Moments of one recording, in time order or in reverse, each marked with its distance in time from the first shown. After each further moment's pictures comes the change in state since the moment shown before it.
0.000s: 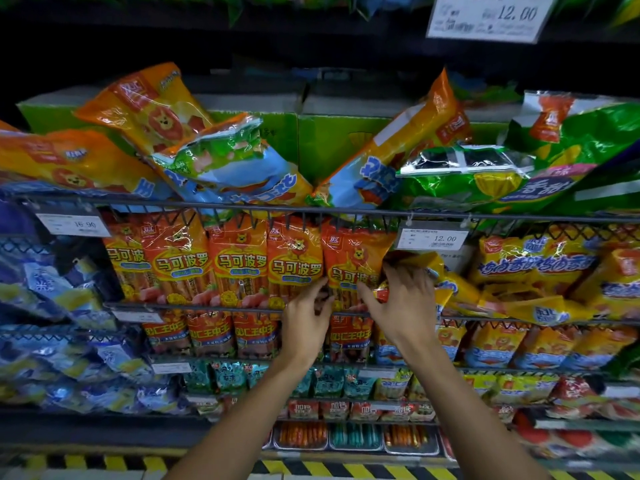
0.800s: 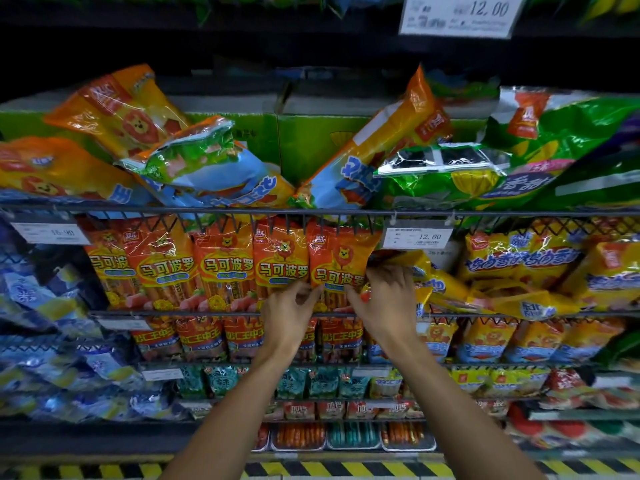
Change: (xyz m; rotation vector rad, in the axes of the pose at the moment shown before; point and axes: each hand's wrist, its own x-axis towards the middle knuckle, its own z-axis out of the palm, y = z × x) left_hand 0.017 0.001 -0.008 0.115 0.064 -0.015; right_hand 0.005 -0.002 0.009 -0.024 -0.021 -0.046
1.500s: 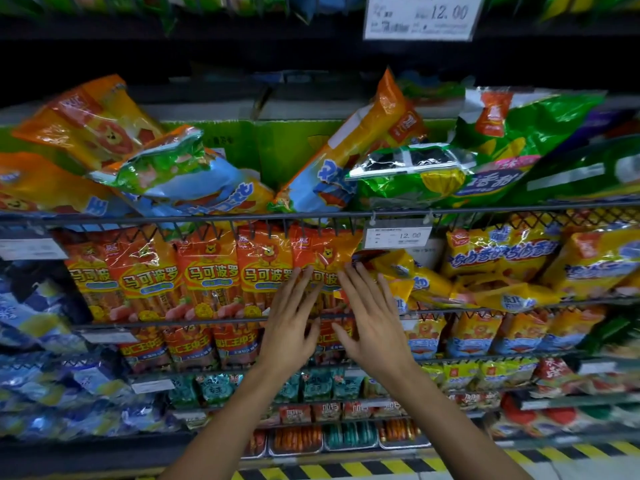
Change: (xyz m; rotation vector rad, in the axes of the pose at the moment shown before) left_hand -0.024 0.004 0.003 0.166 -0.224 0.467; right_hand -0.044 0.011 -0.014 0.134 -0.023 -0.306
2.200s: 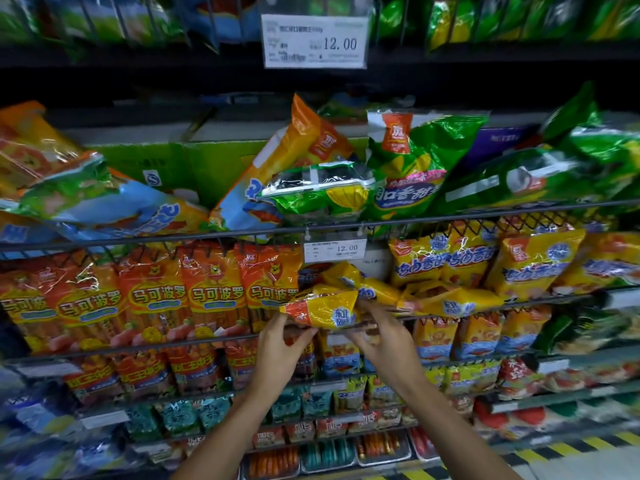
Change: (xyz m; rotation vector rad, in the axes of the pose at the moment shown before) left_hand 0.020 0.064 0.035 -0.521 0.011 -0.442; right_hand -0.045 0.099 -0.021 0.392 -0.090 0.396
